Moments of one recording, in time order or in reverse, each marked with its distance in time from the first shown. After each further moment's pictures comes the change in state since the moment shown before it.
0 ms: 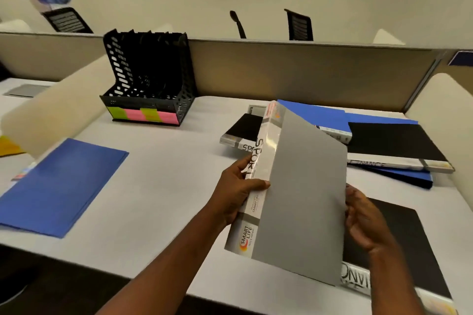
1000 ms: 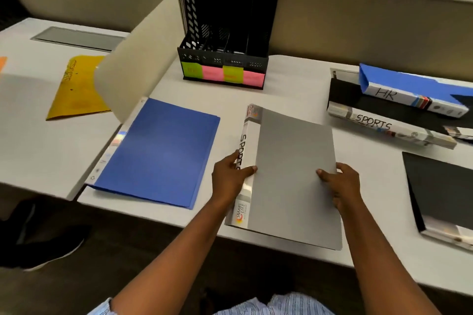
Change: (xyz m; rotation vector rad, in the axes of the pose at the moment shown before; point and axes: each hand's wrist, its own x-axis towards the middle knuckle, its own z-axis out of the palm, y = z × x) left_hand -0.030 -0.055 -0.368 0.167 0.321 -0.087; right_hand 0.020 0.190 0.350 -0.623 0.495 0.007
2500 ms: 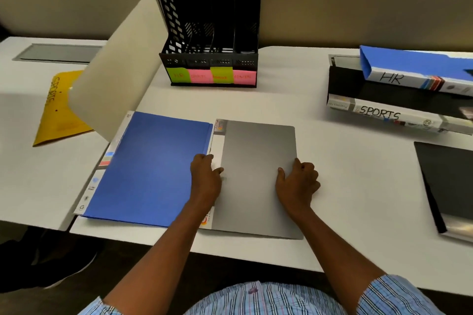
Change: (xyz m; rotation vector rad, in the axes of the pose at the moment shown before) left_hand 0.076 -0.019 -0.023 0.688 0.162 0.161; right_hand -0.015 0.020 0.107 -0.704 0.132 -0.269
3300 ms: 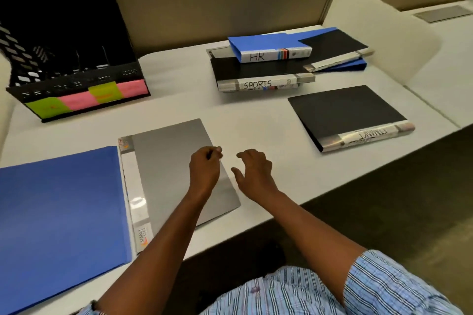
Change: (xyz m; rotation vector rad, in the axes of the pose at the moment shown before) left_hand -0.067 0.108 0.066 -0.507 -0.447 0.140; right_hand -0.056 0.056 -0.075 0.028 0.035 -0.121
